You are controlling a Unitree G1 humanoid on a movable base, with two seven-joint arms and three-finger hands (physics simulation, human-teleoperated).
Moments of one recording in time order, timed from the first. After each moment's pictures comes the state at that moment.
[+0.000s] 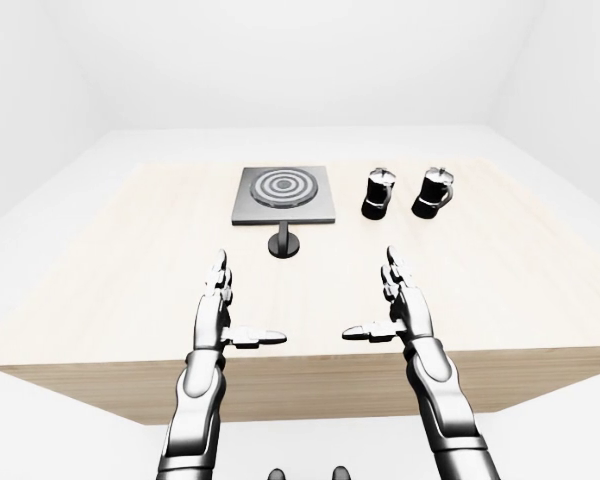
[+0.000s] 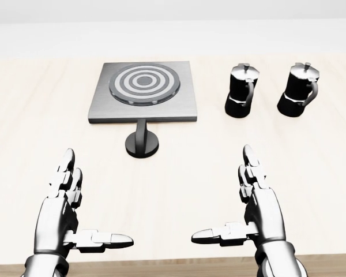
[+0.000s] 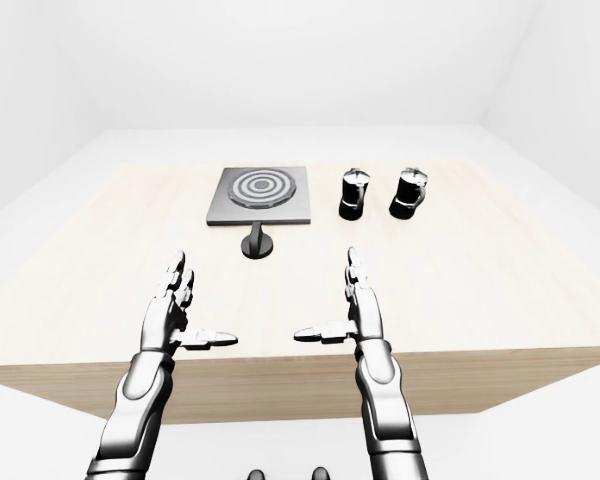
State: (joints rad) left arm 0.01 0.02 0.03 0.02 0.01 -0.06 -0.04; right arm -0.02 -0.02 -0.03 0.04 0.01 0.01 0.06
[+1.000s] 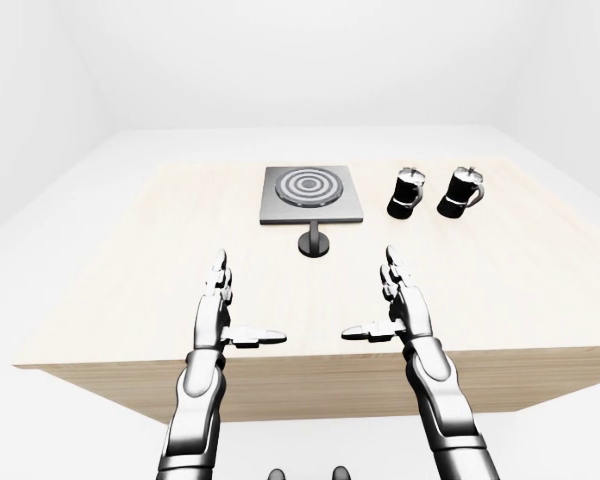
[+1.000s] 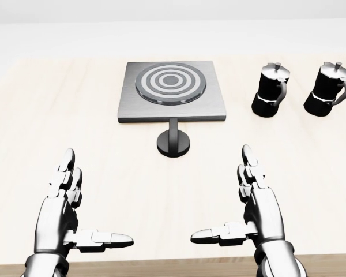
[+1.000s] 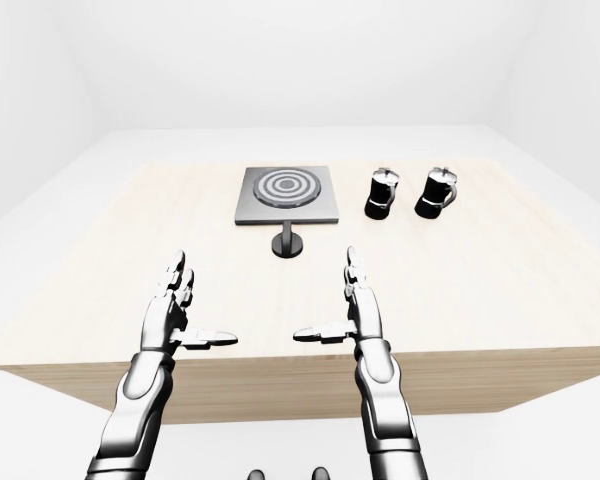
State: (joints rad) left arm 0.01 0.02 0.03 0.02 0.01 -0.06 -0.04; right arm -0.02 -0.02 -0.02 0.04 0.00 0.01 0.07
